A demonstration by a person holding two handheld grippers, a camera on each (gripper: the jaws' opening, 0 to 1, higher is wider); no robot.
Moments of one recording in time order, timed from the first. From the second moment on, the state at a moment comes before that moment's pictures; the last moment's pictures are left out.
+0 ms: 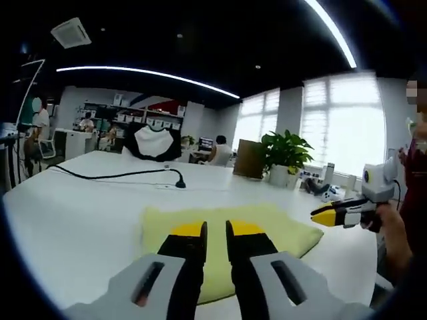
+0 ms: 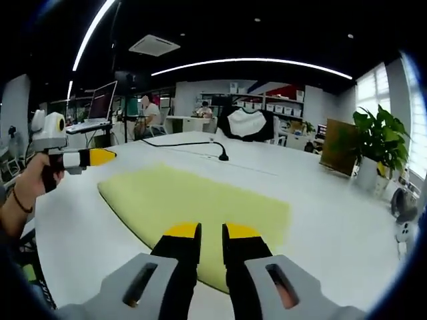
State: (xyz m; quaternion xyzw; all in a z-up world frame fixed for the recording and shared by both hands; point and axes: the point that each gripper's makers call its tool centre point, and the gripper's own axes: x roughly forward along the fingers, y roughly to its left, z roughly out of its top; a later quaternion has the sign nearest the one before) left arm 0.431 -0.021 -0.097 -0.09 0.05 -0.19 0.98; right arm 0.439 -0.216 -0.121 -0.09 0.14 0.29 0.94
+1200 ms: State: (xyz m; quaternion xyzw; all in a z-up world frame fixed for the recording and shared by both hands) left arm 0.444 -0.115 -0.183 0.06 0.18 -0.26 0.95; right arm 0.445 -0.137 -0.185 -0.12 0.18 0.35 0.91
